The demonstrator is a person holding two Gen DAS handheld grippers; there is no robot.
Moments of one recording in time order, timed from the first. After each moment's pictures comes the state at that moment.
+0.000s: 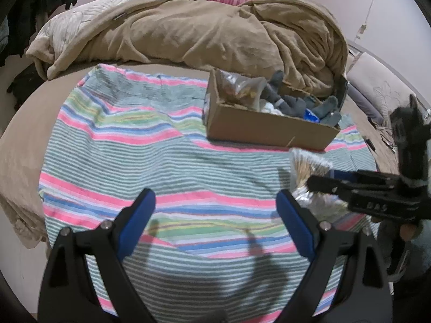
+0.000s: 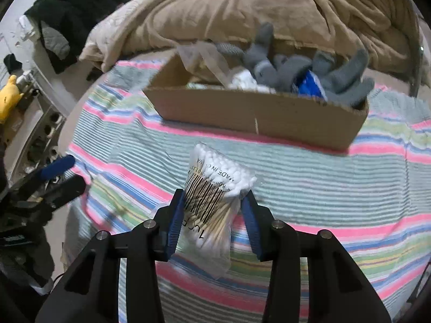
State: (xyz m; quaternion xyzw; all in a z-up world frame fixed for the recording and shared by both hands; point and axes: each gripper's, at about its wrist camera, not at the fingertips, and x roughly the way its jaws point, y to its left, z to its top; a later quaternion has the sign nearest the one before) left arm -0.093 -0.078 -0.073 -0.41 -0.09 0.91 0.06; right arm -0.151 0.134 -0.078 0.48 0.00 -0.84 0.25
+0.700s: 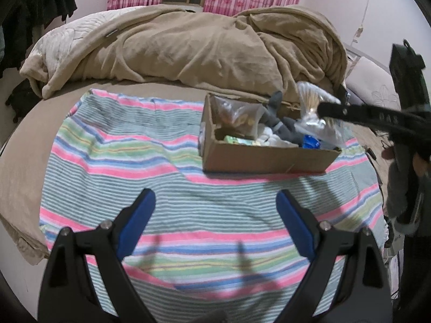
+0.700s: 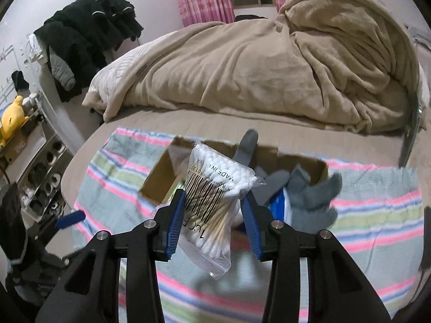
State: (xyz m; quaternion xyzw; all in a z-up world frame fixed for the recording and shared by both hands) left arm -0.127 -0.076 -0.055 -0.38 -0.08 0.92 0.06; right arm -0.229 0.144 -0.004 0.39 -0.01 -0.88 0.26
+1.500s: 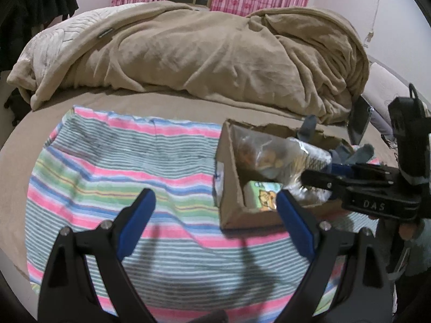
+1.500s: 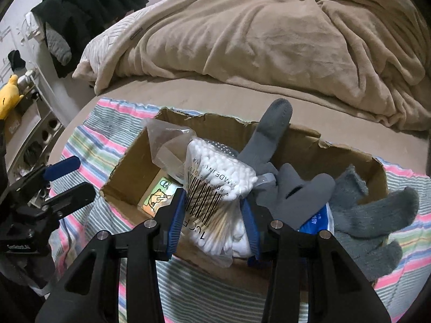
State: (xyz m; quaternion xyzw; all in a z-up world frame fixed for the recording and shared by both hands) left arm -0.220 -0.088 -0.073 -0.38 -0.09 0.92 0.04; right arm -0.279 0.103 -0.072 0.44 0.03 -0.86 0.28
